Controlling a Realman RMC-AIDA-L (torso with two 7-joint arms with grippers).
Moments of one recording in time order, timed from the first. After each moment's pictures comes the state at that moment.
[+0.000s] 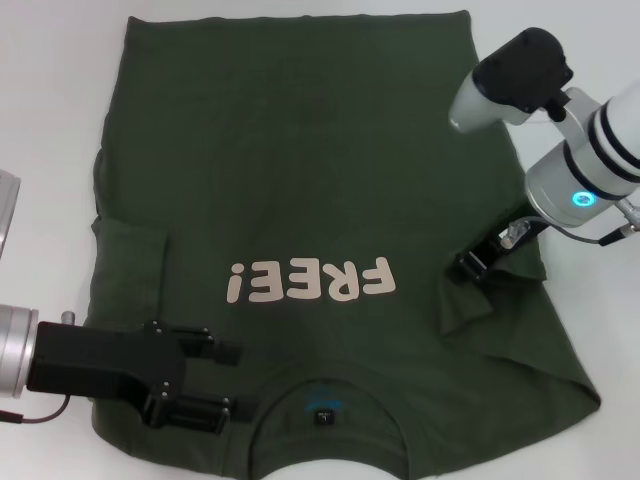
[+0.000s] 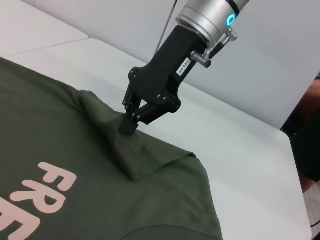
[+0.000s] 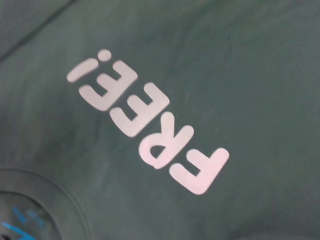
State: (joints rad) left arm -0.49 -2.11 0.70 0.92 2.23 1.83 -1.61; right arm 0.94 2.09 -1.12 -0.84 -2.71 -1.38 2.40
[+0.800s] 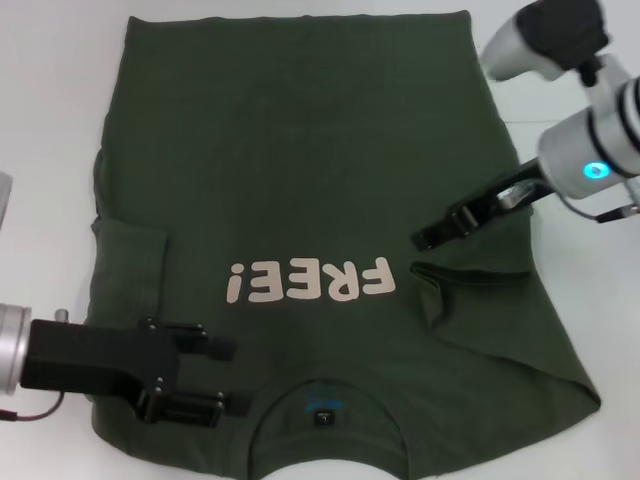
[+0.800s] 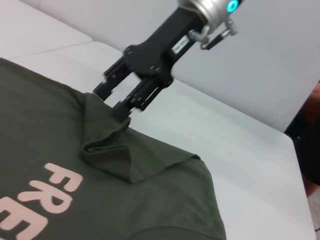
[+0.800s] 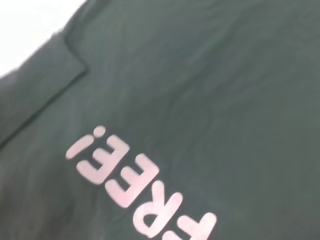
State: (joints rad) left arm -0.49 -2.11 0.69 0.91 2.23 1.83 -1.60; right arm 0.86 2.08 -1.07 -0.95 -2.57 -1.33 2.41
